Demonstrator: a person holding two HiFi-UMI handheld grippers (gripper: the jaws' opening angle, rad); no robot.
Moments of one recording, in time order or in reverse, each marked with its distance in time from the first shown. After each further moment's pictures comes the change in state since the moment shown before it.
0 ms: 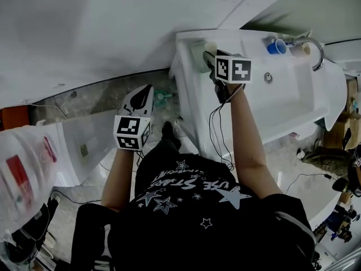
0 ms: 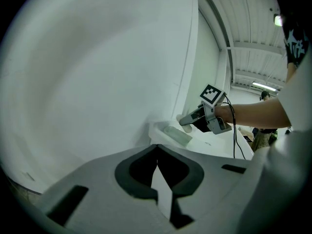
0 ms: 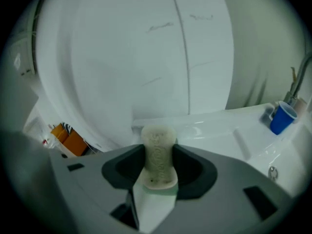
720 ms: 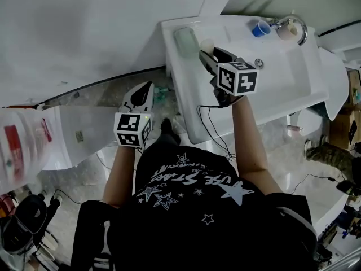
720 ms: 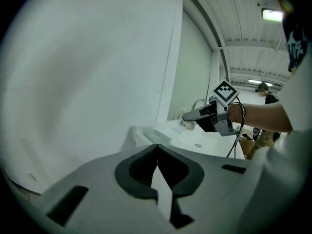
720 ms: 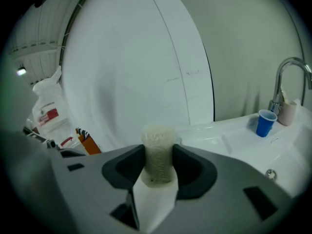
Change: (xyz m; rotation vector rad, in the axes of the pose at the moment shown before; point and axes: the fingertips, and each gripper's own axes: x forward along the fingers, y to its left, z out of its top) left arm -0.043 -0.087 -0.001 0.050 -0.056 0.008; right arm -0.121 0.020 -0.027 -0.064 -0.262 0.172
